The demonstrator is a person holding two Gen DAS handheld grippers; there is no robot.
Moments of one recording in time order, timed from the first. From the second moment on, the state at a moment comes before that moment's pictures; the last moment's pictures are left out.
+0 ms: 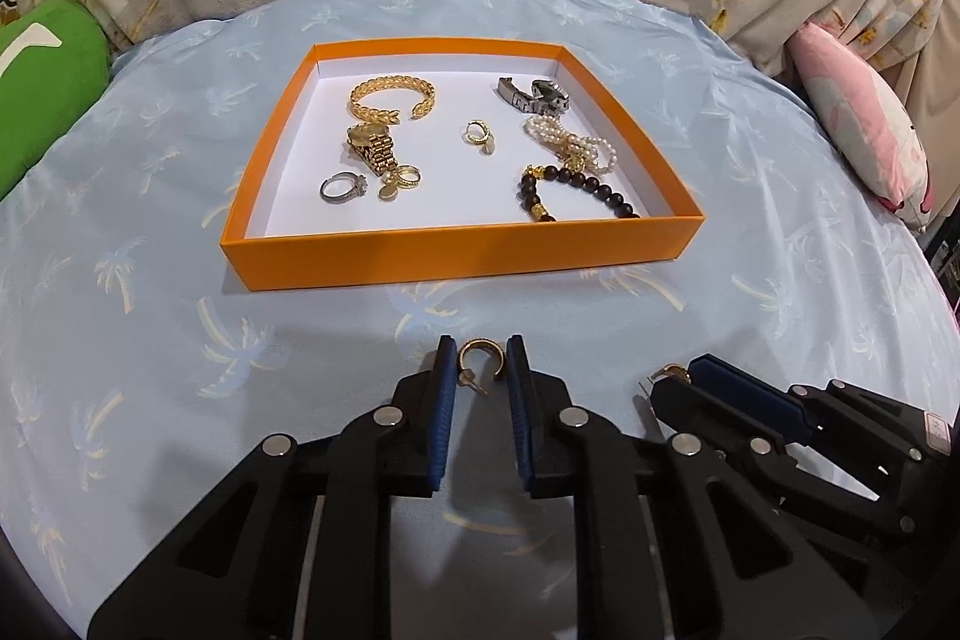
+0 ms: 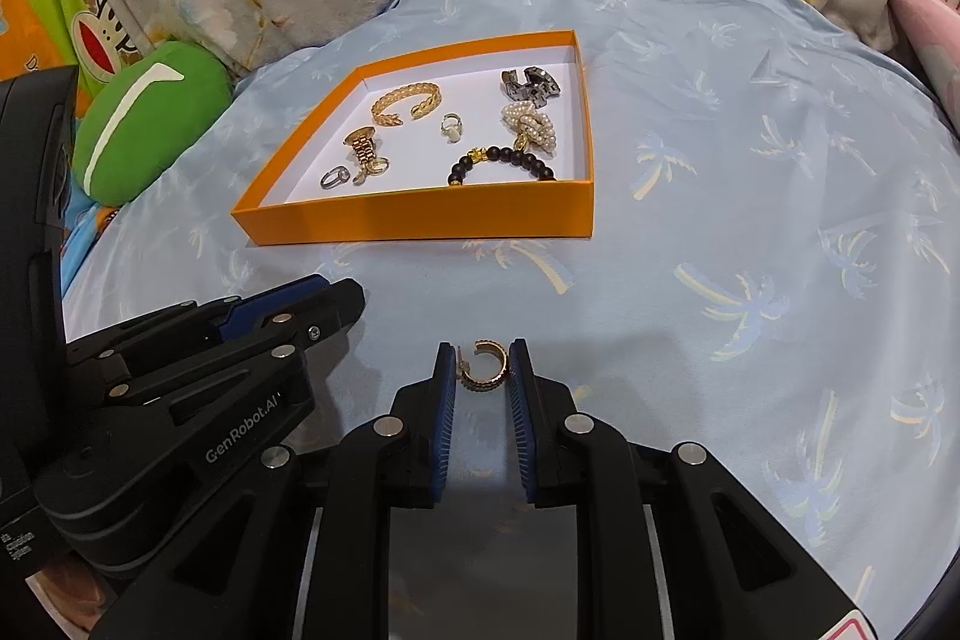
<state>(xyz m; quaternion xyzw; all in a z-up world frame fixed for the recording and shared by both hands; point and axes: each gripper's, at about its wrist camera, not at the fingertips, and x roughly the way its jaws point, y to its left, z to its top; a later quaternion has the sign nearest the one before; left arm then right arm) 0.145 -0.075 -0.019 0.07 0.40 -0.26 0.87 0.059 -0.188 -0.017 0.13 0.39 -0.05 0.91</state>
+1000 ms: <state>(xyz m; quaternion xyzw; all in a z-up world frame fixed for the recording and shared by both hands) 0.228 -0.066 0.076 0.05 0.30 -0.22 0.93 0.164 -0.197 0.052 0.11 0.33 -0.02 0.94</state>
